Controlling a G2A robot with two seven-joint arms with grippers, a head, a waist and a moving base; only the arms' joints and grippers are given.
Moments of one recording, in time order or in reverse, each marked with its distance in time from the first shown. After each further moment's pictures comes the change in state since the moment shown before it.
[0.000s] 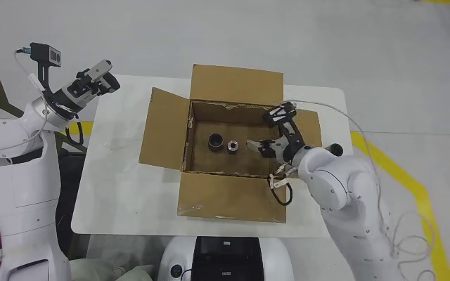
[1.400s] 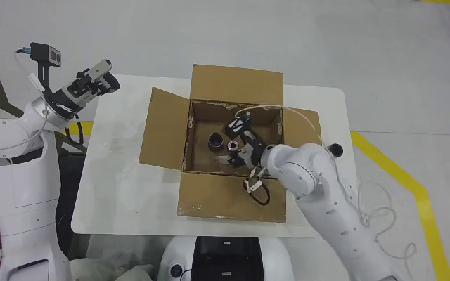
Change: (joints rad) left arm 0.000 0.000 0.000 0.000 0.000 0.000 0.000; right arm 0.170 -0.029 -0.199 0.282 0.173 -0.157 -0.072
